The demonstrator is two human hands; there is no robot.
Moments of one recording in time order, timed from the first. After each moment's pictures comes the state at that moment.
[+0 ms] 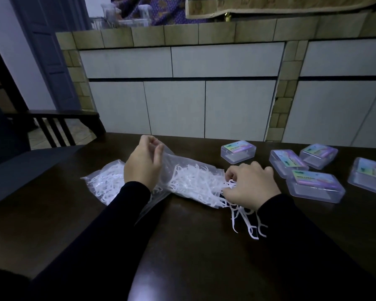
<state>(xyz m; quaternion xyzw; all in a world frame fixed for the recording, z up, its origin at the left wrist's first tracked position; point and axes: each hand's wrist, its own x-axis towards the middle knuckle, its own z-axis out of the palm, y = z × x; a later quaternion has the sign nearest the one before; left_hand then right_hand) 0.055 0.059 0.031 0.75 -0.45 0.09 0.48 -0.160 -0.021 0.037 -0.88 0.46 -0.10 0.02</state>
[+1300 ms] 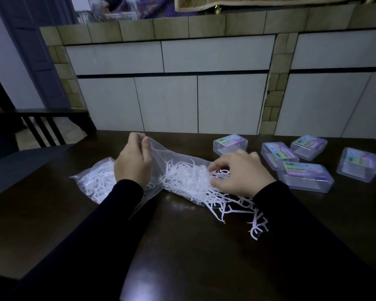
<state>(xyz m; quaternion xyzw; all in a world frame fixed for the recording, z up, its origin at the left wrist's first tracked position) 0.047 0.060 0.031 0.77 -0.41 0.12 0.48 -0.167 -0.023 0.045 -0.90 0.39 -0.16 0.05</state>
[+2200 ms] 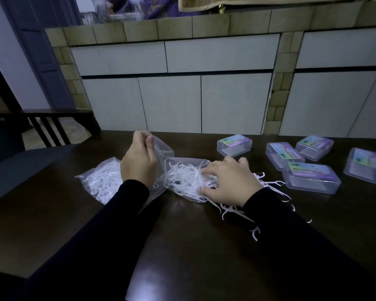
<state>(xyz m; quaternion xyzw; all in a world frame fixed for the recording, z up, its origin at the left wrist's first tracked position) 0.042 0.061 0.032 0.75 -0.42 0.13 0.50 -0.144 -0.010 0.032 -0.93 0.35 -0.11 0.01</state>
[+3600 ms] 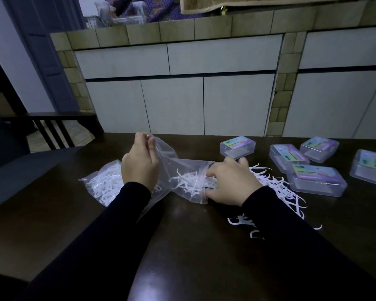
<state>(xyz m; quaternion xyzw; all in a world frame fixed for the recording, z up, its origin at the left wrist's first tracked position) 0.050 0.059 0.030 0.74 -0.43 0.16 0.48 -0.138 -0.005 0.044 -0.93 0.36 -0.08 -0.01</state>
